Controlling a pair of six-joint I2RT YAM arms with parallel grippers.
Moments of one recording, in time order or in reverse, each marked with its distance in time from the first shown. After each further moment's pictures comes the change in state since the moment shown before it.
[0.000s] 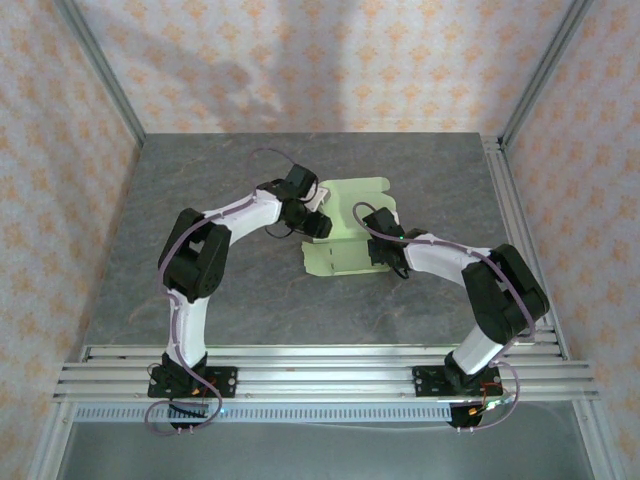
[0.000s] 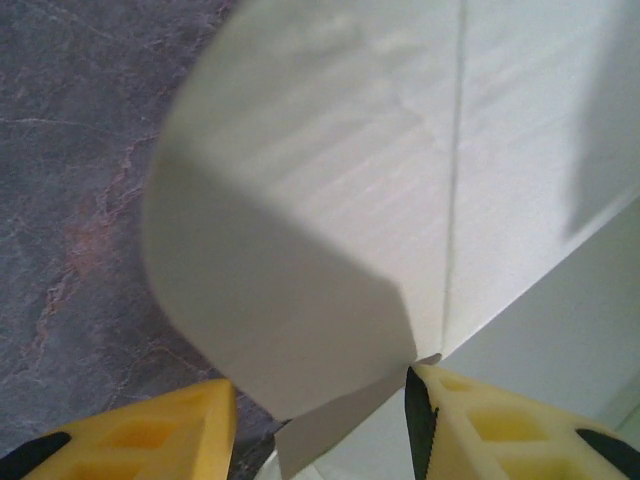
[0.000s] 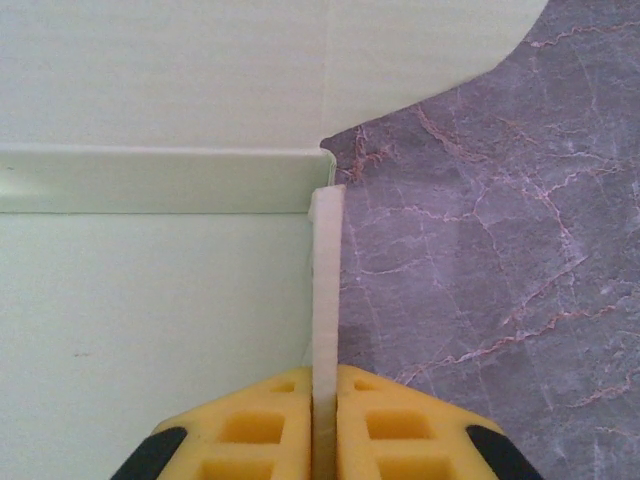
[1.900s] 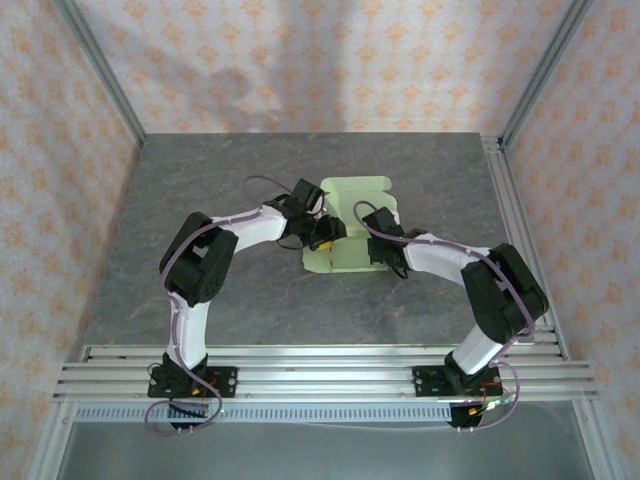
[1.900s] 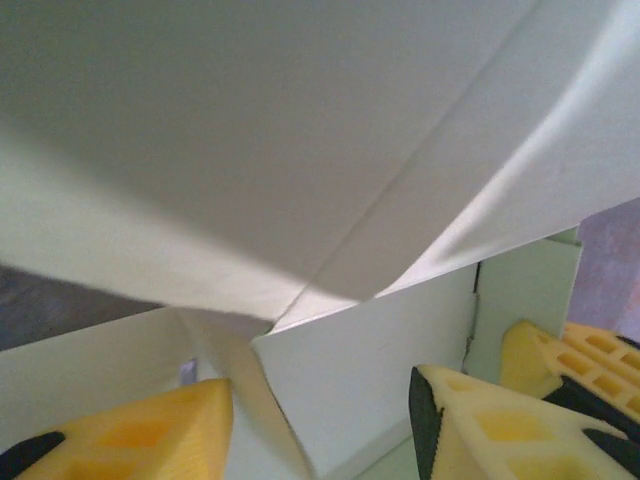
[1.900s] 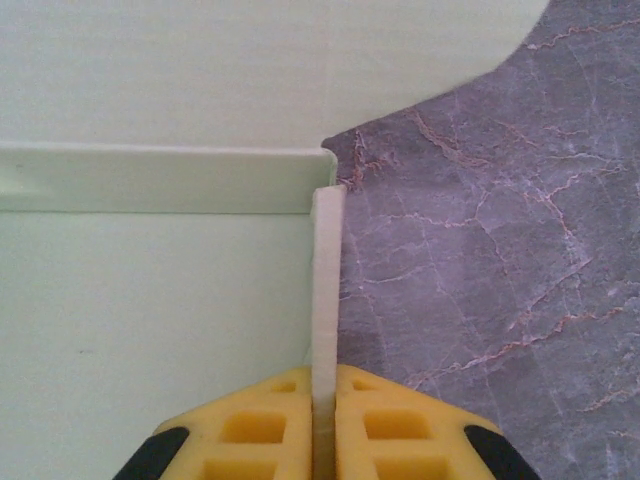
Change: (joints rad) left arm -0.057 -0.047 -0.171 0.262 0.139 -0.664; right arm 0.000 0.005 0.000 0.015 0.001 0.031
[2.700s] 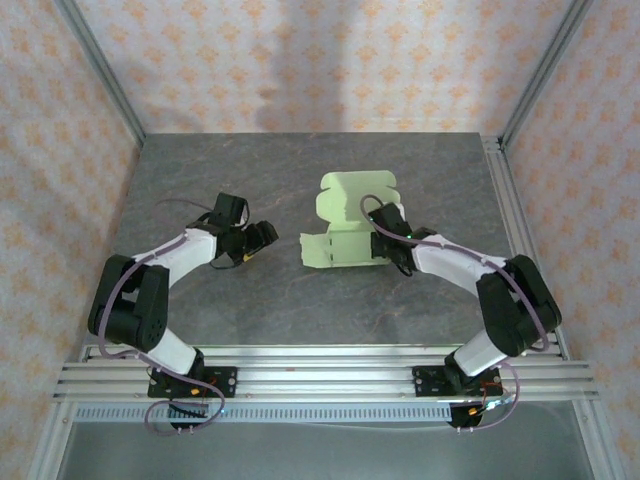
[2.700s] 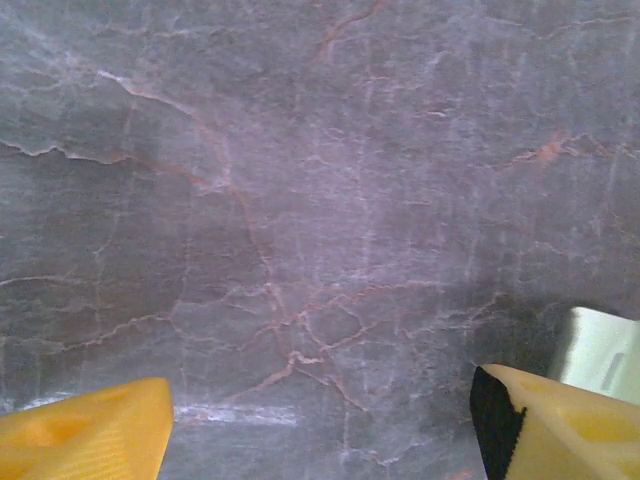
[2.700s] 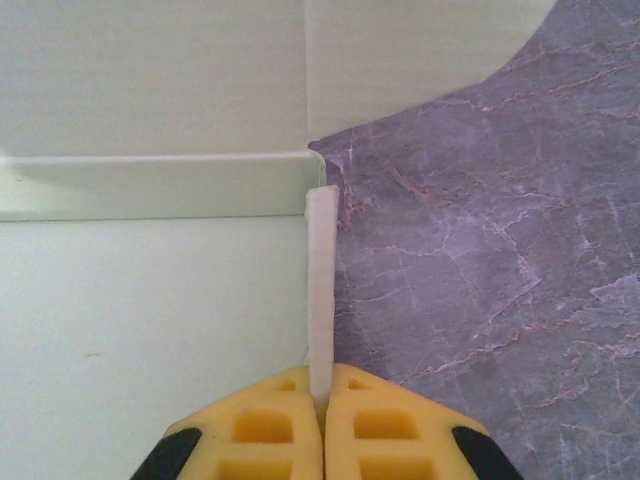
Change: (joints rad) left arm 0.321 -0.434 -0.465 -0.026 -0.171 0.048; right arm -0.017 -0.103 -0.001 -0.010 -0.010 0.008
